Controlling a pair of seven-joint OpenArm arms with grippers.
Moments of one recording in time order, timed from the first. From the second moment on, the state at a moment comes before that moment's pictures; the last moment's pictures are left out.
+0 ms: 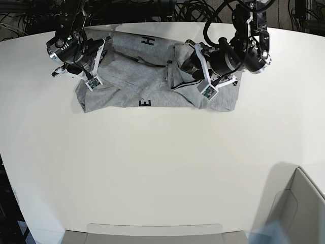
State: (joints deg) left arm 13.4 -6.5 -1.1 115.4 -32.7 -29.8 78.1; right arm -16.4 -1.4 12.7 119.2 -1.2 44.2 -81.9
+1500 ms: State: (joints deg) left arm 12.7 -10.6 -0.4 105.8 -32.7 -10.8 69.5; right arm -16.4 -1.4 12.9 119.2 -1.1 44.2 -81.9
